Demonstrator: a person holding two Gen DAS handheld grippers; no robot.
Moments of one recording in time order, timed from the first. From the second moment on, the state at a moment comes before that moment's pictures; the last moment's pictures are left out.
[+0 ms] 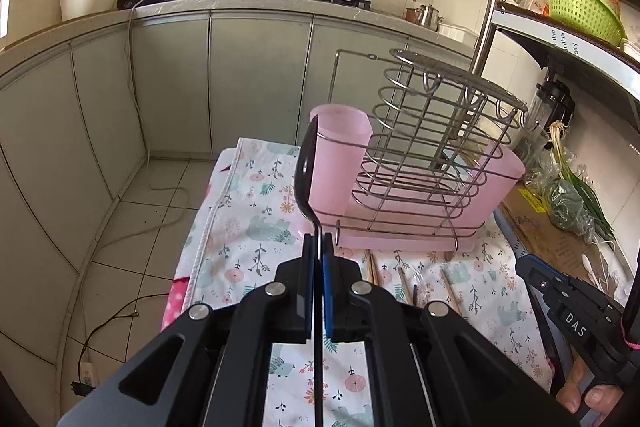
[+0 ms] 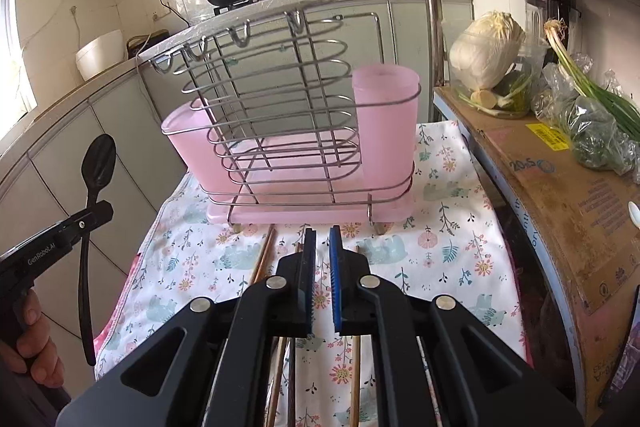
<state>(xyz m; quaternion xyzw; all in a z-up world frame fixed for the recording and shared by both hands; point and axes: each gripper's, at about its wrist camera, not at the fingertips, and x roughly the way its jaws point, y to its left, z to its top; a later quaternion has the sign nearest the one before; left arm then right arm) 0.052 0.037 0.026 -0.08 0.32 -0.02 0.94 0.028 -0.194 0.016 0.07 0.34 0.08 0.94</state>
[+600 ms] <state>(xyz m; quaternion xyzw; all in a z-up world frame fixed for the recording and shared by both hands) 0.048 0.042 0.032 -0.08 0.31 -0.05 0.95 0.047 -0.210 0.006 0.11 0.41 0.12 0.90</state>
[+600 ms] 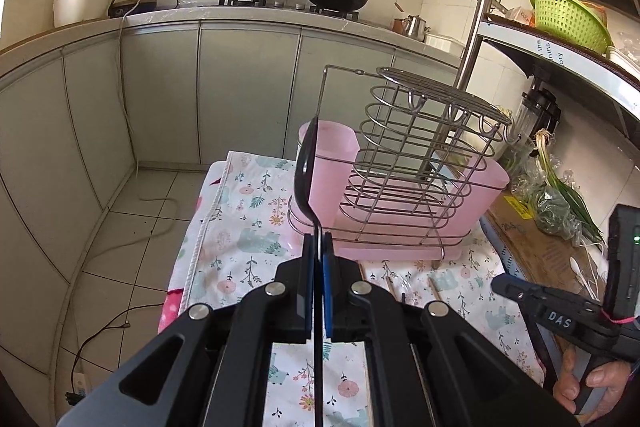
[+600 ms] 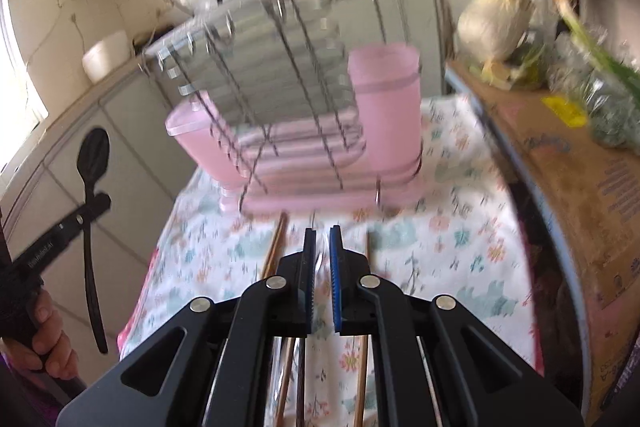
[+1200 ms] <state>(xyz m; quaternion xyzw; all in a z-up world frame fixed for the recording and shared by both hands) 0.081 0.048 -0.030 -0.14 0.40 -0.11 0.90 0.102 -0.204 -0.077 0.10 0.53 0.10 0.84</state>
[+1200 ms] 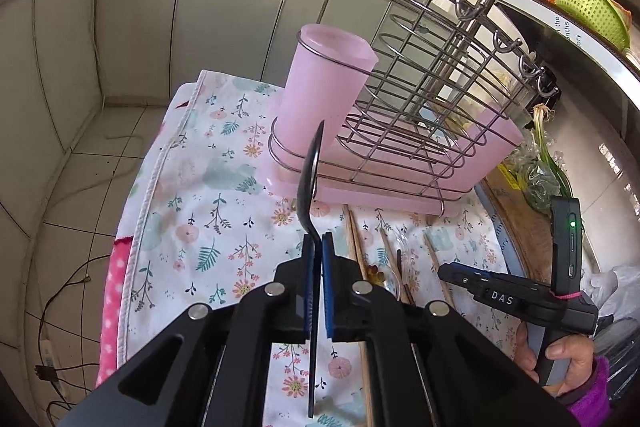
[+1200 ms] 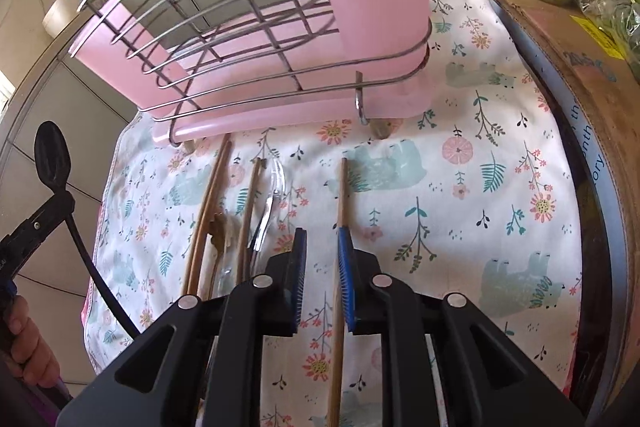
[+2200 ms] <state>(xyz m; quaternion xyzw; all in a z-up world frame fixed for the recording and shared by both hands) 0.071 0.054 0.051 -0.13 0.32 -0.11 0.93 0.052 -0.227 0.022 0.16 0.35 0.14 0.91</state>
